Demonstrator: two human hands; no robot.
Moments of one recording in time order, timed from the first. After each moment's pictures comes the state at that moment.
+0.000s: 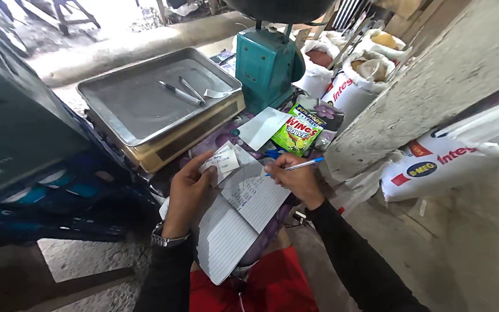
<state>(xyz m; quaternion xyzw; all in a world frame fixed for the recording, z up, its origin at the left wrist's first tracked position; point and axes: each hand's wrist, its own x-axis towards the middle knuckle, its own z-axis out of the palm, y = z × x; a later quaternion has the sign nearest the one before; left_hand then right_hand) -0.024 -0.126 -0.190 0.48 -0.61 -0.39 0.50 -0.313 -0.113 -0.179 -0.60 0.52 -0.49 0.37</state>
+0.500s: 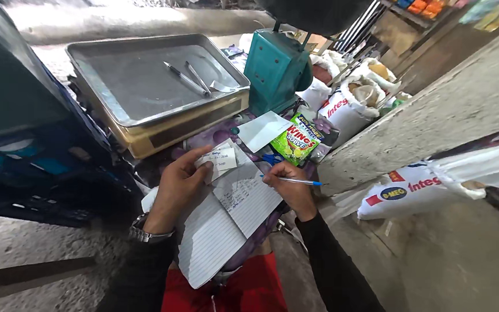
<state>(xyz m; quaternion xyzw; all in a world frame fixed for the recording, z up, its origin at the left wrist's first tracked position) -0.026 -0.124 -0.189 0.48 -0.61 -0.39 0.49 -0.325 -0.113 -0.189 -0.66 0.47 -0.48 0.33</state>
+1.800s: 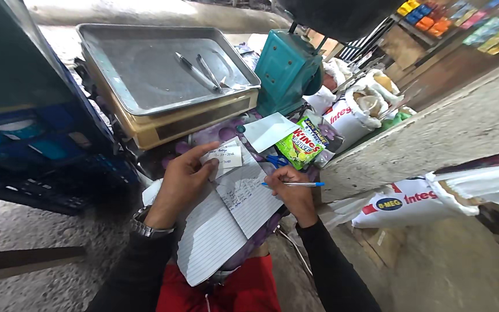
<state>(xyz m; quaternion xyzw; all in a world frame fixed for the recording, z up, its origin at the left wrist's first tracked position) -0.026 -0.124 -0.188 0.48 -0.62 -0.37 0.50 -0.318 -0.106 -0.188 -0.65 0.48 -0.47 0.36</state>
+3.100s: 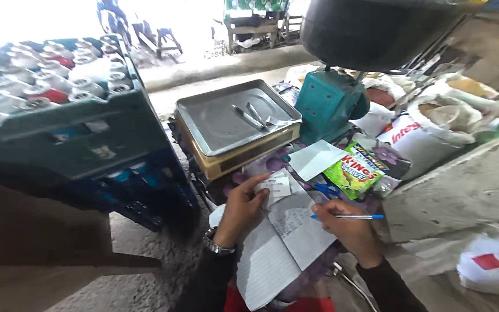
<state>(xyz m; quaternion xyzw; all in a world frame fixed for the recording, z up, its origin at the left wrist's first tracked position) -0.023 -0.129 -0.190 0.44 -0.60 -0.43 0.51 -0.307 -0.104 -0.192 -0.65 0.49 -0.47 0.33</state>
